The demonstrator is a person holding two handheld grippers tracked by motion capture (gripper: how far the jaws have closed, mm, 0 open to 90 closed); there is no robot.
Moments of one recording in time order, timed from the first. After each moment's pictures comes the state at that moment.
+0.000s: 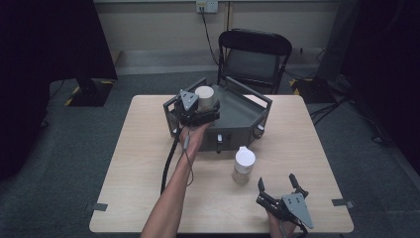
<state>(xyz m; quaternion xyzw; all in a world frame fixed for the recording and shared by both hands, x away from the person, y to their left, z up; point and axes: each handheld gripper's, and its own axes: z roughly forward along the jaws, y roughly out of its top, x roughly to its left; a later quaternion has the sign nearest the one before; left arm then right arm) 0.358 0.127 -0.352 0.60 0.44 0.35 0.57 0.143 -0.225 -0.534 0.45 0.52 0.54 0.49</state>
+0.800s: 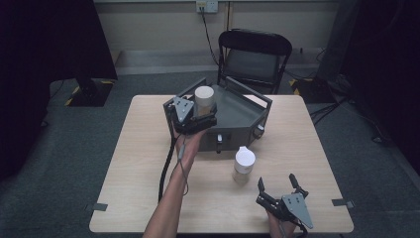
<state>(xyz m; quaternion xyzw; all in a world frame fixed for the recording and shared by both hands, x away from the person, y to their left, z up) 0.318 0.136 -0.356 0.58 0.42 0.37 0.59 0.143 -0.225 -0.534 0.45 0.52 0.54 0.49</state>
